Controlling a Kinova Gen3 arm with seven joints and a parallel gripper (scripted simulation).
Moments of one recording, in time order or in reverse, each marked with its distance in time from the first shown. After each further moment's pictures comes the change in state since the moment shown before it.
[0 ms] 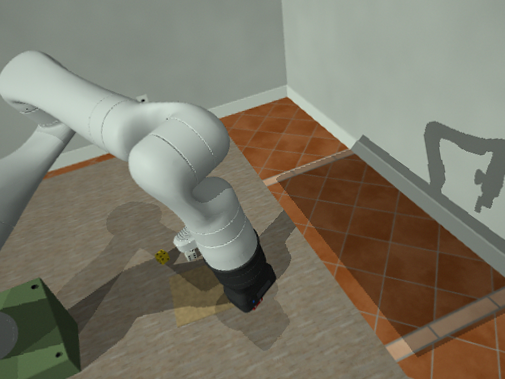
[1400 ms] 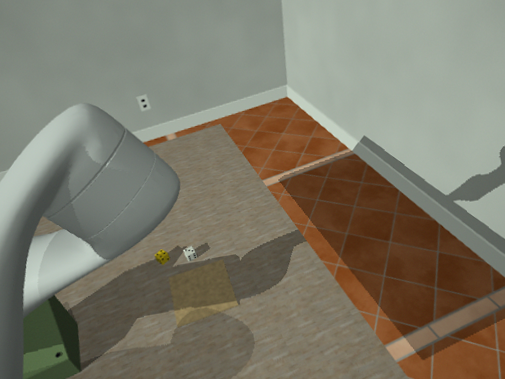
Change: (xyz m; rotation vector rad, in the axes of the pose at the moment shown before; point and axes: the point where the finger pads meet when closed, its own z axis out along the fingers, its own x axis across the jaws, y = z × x) arm -0.357 0.245 -0.061 -0.162 -0.016 1.197
